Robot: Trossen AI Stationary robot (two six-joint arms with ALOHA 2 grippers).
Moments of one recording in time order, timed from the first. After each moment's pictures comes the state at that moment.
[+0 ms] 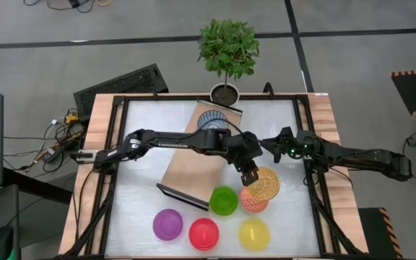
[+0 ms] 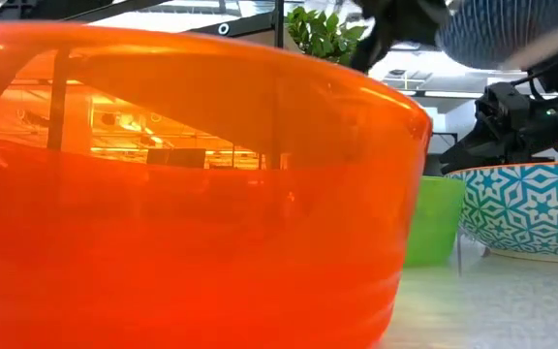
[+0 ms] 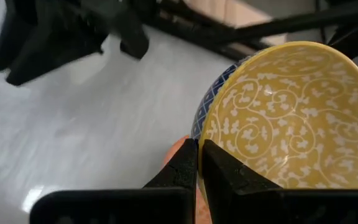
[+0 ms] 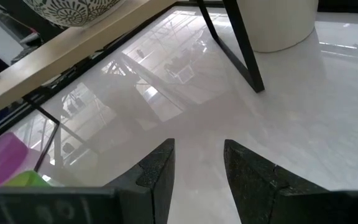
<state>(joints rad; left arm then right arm) -0.04 2.30 2.36 -0.72 0.13 -0.42 -0.32 0.37 0.01 0.01 0.03 0.51</state>
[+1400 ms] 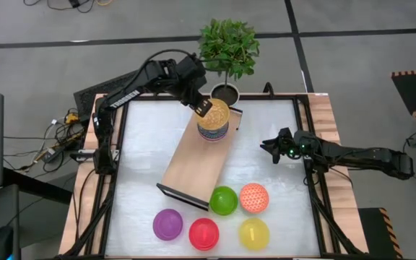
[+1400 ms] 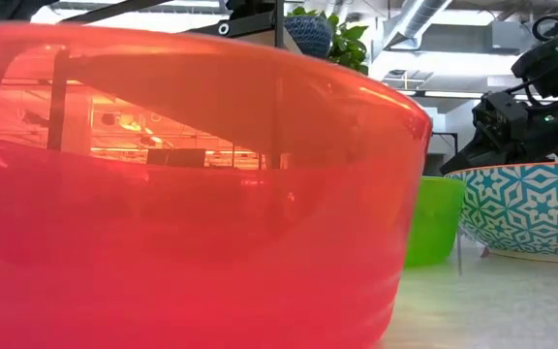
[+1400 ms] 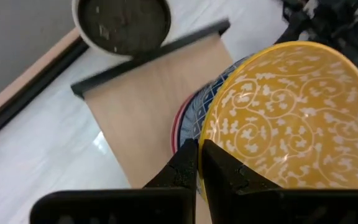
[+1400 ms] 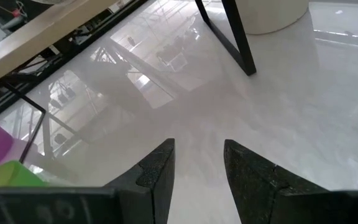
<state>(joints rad) 0.37 1.93 2.35 -1.38 0.03 -0.40 -0.32 0.43 0.01 0.01 0.03 0.52</state>
